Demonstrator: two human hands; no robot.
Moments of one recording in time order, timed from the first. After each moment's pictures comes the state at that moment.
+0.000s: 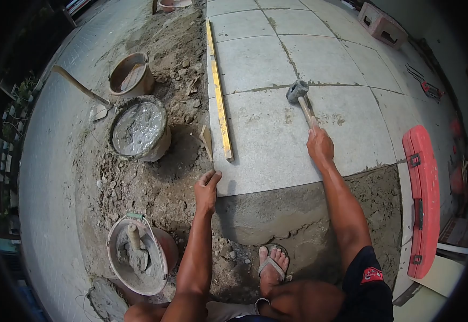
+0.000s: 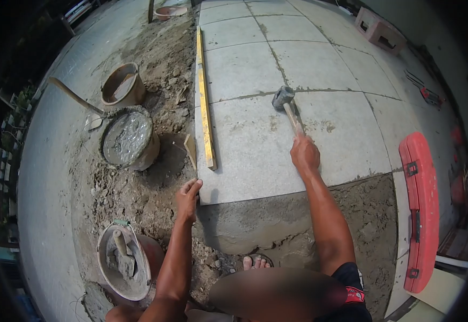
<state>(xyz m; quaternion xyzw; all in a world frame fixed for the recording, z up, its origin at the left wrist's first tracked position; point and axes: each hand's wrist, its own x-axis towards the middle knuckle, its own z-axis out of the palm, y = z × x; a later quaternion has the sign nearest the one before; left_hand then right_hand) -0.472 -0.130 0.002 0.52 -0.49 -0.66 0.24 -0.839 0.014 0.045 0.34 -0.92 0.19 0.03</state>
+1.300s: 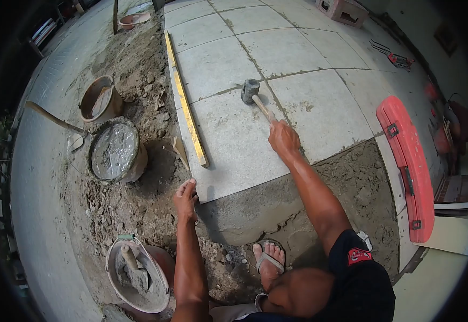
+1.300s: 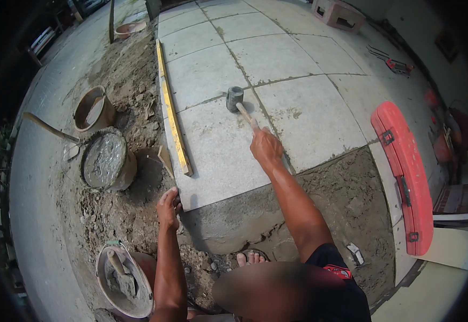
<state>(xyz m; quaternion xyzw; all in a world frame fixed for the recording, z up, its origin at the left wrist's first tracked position) -0.463 -0.137 -0.004 0.53 -0.42 -0.70 0.23 -0.804 0.000 0.060 0.35 -0.92 0.18 0.04</state>
